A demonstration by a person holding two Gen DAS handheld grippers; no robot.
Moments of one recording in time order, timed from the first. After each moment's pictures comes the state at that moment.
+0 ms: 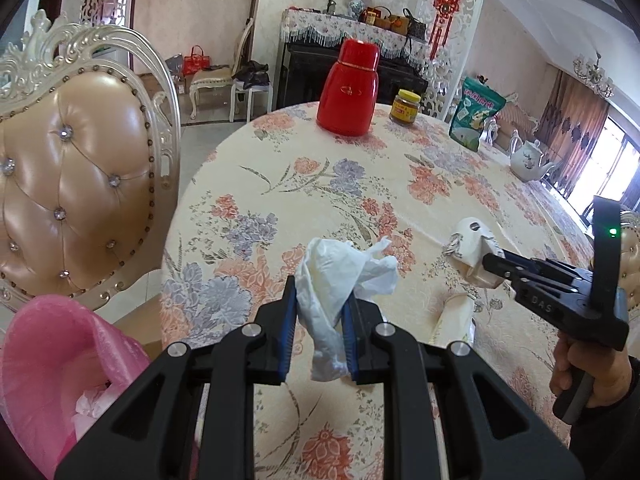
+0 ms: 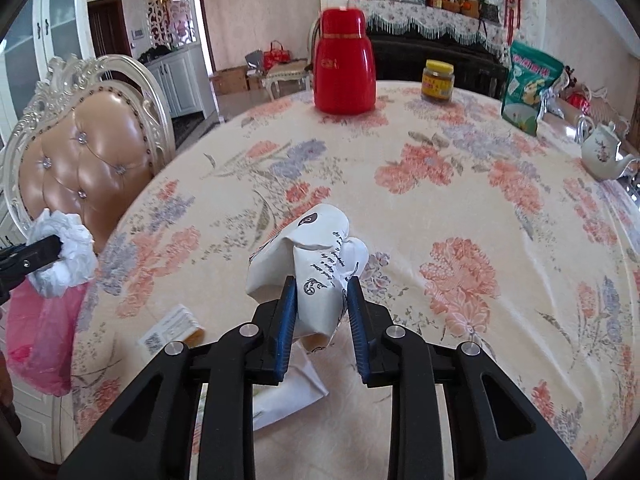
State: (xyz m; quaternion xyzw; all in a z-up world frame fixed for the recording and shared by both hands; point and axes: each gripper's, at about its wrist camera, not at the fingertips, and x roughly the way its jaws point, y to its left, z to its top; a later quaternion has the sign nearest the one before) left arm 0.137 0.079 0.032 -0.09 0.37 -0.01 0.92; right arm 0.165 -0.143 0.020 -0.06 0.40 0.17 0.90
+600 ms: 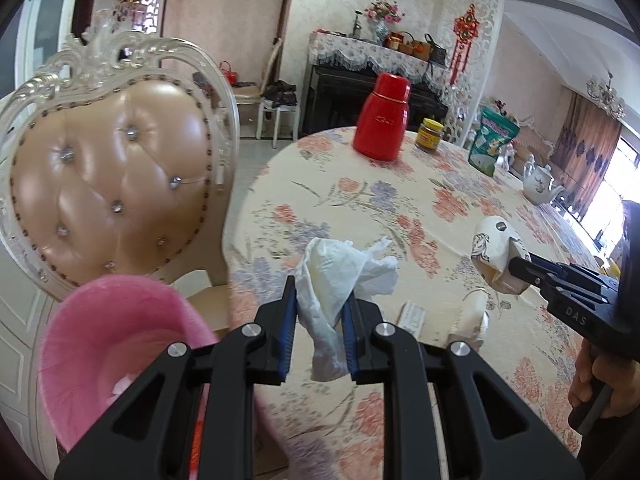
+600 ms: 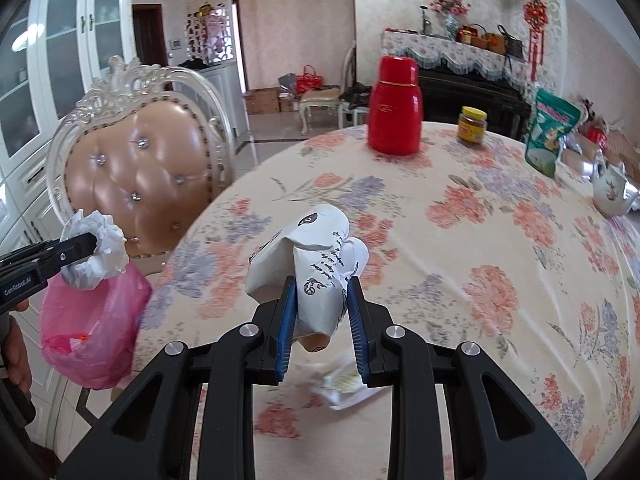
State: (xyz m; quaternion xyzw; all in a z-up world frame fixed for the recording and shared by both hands) left arm 0.065 0.132 0.057 -0.10 0.34 0.03 0.94; right arm 0.097 -0.090 0.064 -0.07 0.35 0.22 0.91
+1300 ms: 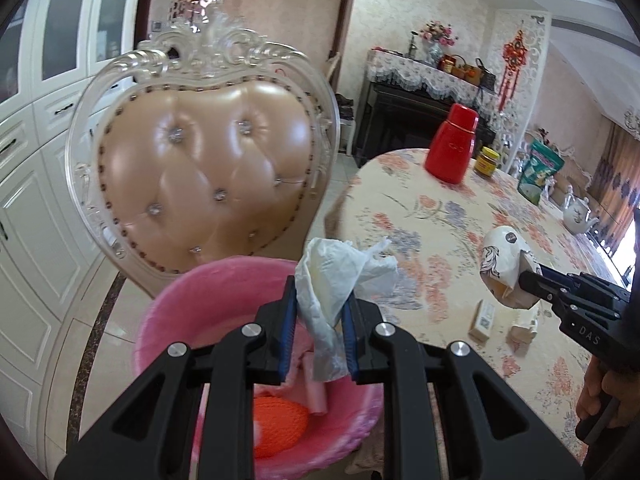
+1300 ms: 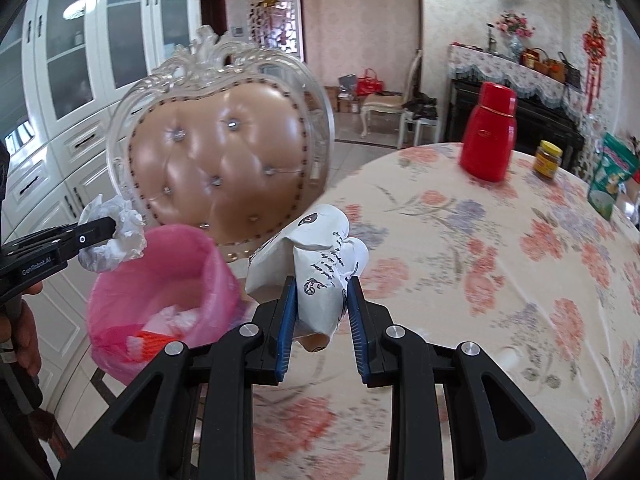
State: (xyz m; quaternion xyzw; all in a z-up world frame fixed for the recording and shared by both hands) left arm -0.015 0.235 0.063 -0.12 0.32 0.12 0.93; right arm 0.047 0.030 0.072 -0.11 0.34 0.31 0.88
